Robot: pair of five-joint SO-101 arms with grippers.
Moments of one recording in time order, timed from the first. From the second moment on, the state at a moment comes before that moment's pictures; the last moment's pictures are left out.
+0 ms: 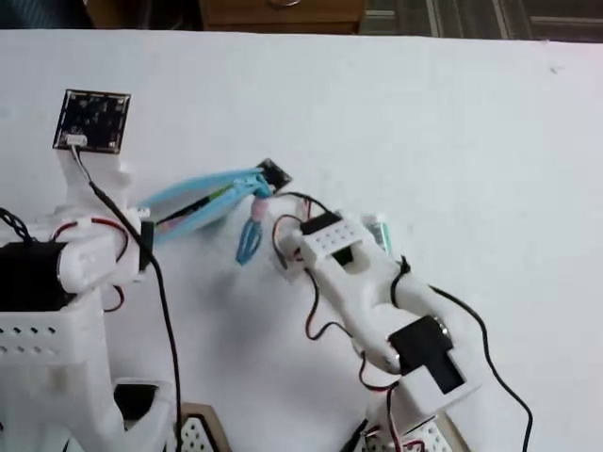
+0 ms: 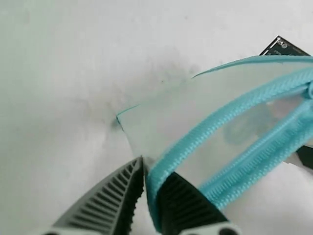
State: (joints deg) left arm -5.4 -40.3 7.3 102.1 -3.6; right arm -33.0 6.6 33.2 44.6 15.9
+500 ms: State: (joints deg) left arm -5.3 -40.3 7.3 102.1 -3.8; right arm -22.3 -18.2 32.9 62.1 16.0
